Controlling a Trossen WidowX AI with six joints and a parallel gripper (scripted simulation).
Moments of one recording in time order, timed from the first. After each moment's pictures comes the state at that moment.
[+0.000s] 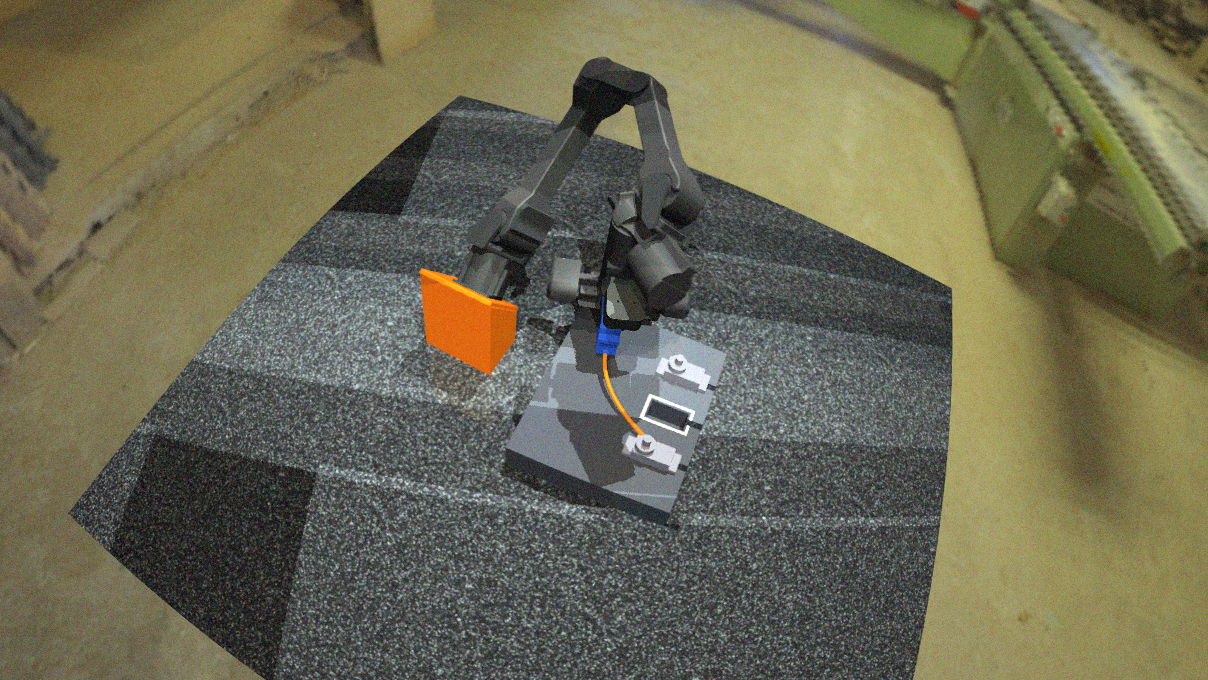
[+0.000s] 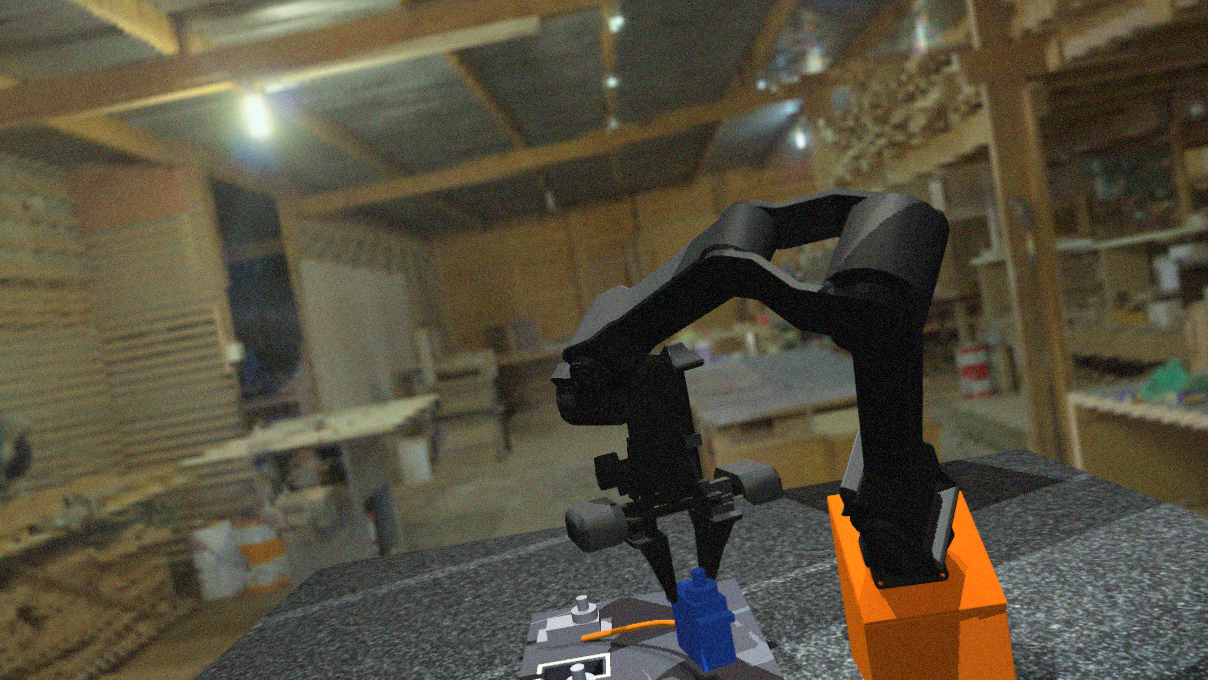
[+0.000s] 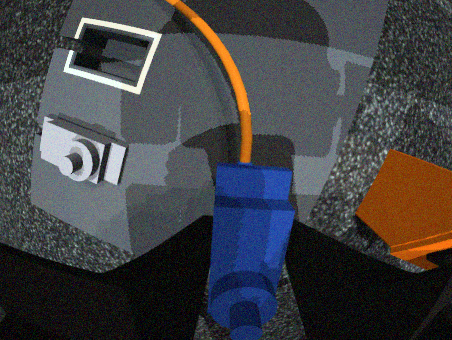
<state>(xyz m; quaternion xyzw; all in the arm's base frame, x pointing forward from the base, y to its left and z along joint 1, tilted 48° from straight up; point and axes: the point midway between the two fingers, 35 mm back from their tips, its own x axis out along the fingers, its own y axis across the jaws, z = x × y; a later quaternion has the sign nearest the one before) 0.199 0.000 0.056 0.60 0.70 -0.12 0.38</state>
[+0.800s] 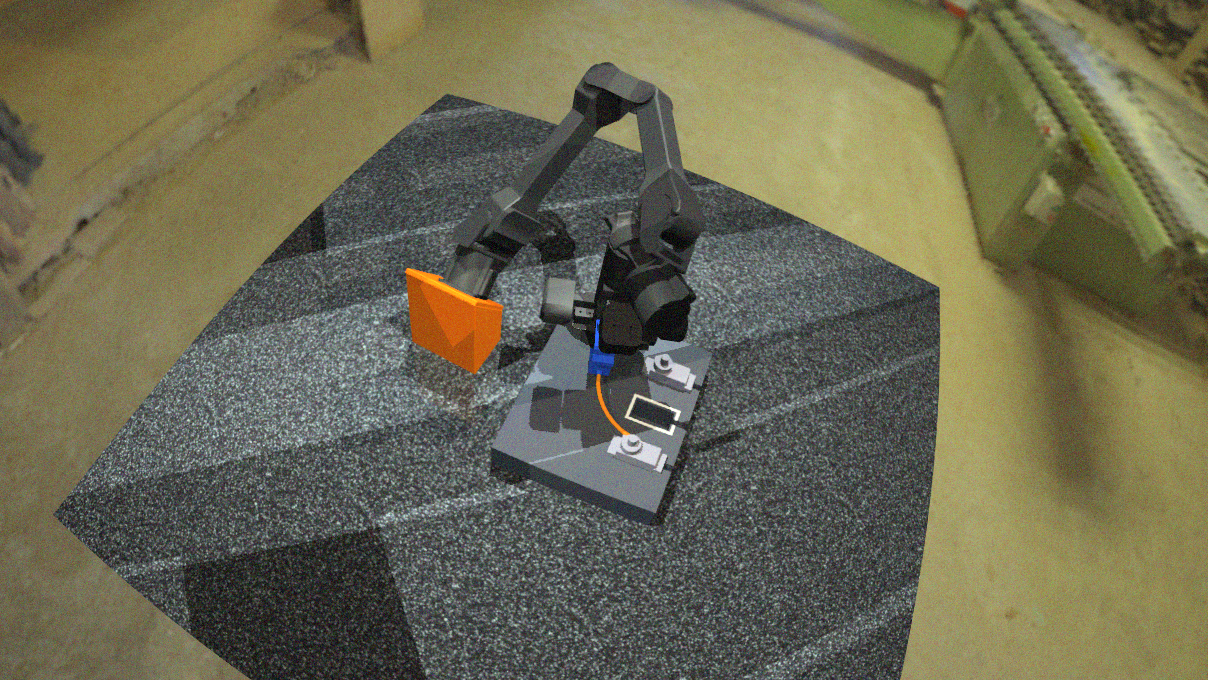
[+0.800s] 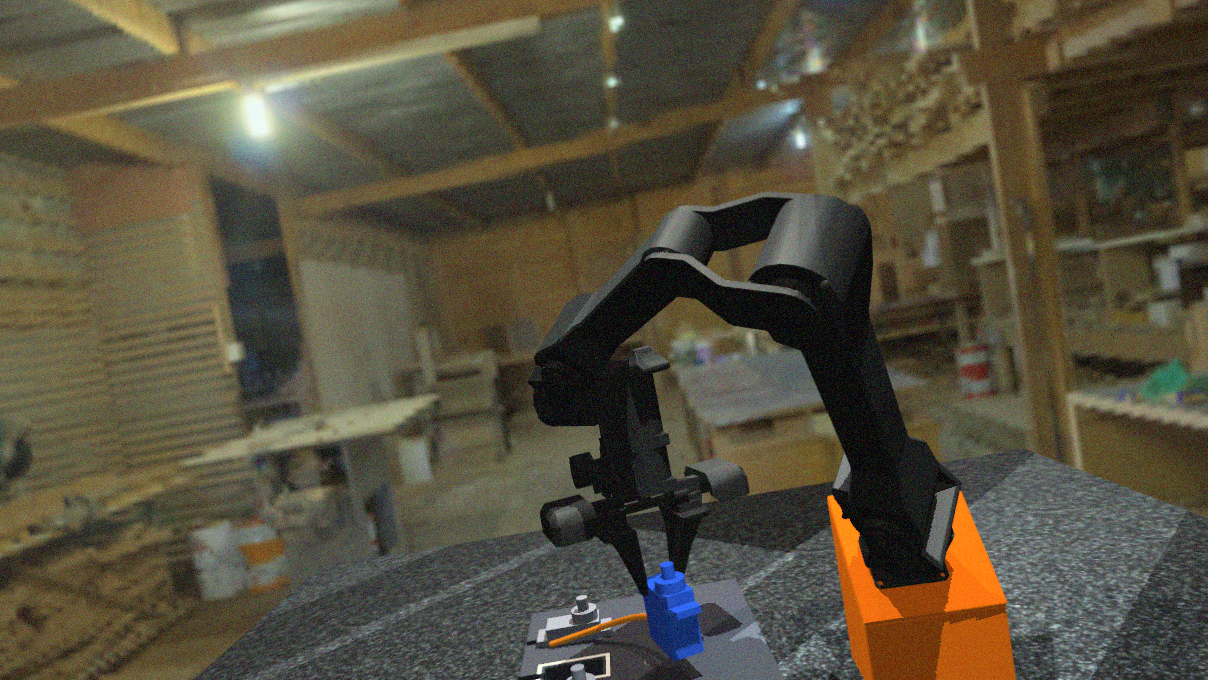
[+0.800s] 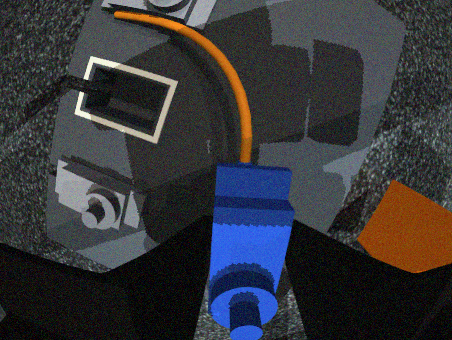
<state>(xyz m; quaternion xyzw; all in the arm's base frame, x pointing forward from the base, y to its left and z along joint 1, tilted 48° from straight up) 0.227 -0.017 0.036 0.60 0.70 -0.12 0.37</state>
